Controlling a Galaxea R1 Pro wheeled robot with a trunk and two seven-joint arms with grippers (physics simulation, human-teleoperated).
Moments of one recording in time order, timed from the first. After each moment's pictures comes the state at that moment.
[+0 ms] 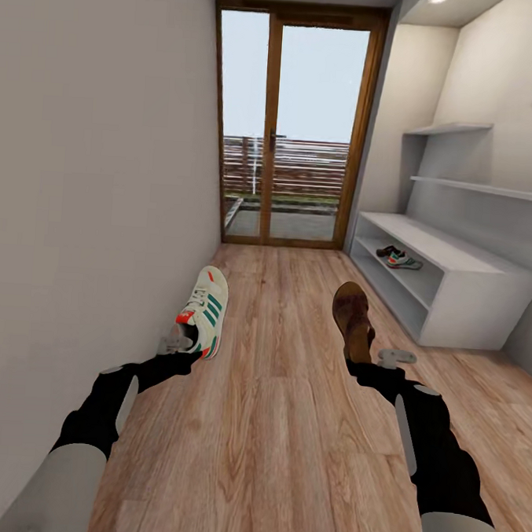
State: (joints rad) left arm -0.68 -0.04 0.32 -0.86 -0.14 0.37 -0.65; right arm -0.51 0.02 -0.22 -1.31 0.11 0.64 0.21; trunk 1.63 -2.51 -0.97
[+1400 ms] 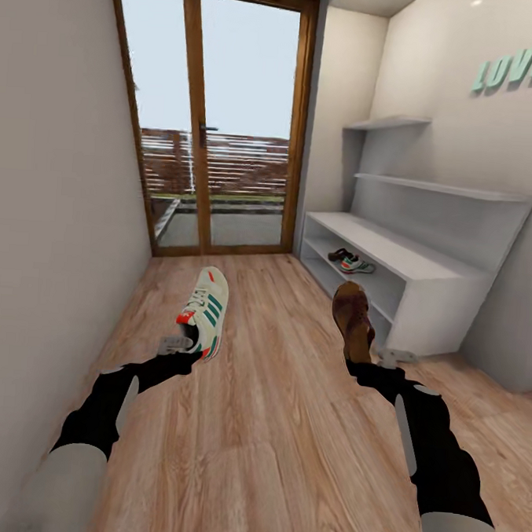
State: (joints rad) left arm -0.68 -0.04 0.32 -0.86 -0.14 0.37 -0.65; right arm -0.51 0.02 -0.21 -1.32 0.11 0.64 0.21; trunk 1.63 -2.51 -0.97
